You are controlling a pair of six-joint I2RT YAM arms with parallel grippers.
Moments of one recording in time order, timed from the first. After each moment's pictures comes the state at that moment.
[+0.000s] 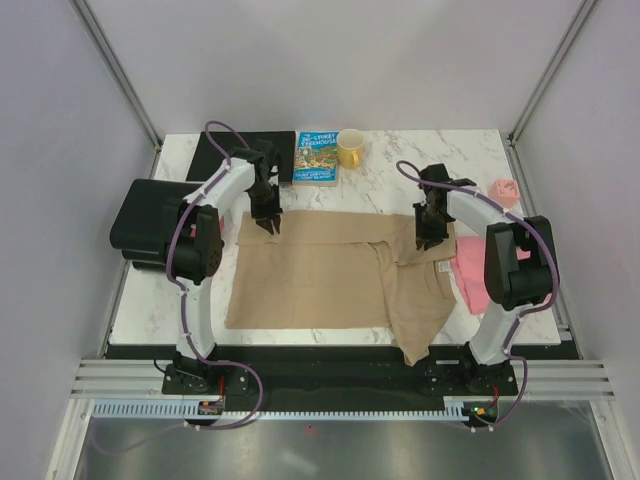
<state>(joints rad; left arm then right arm) -0.29 2.12 1.77 -1.08 0.11 -0.38 0.19 1.84 1.27 -0.74 0.00 0.26</state>
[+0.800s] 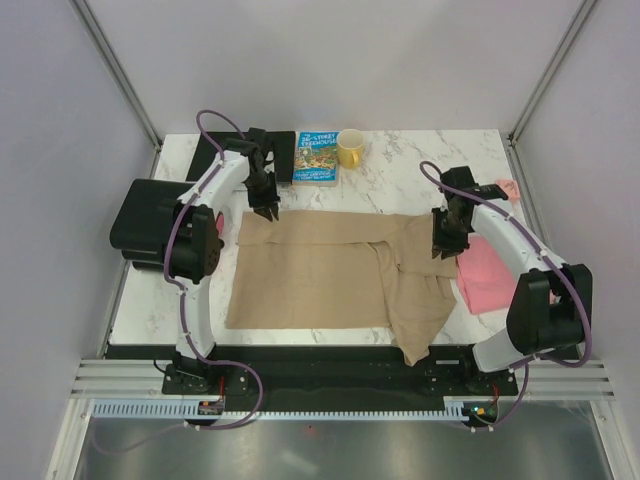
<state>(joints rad) -0.26 2.12 1.86 -1.08 0.11 -0.37 0.15 1.52 1.18 -0.96 0.00 0.29</state>
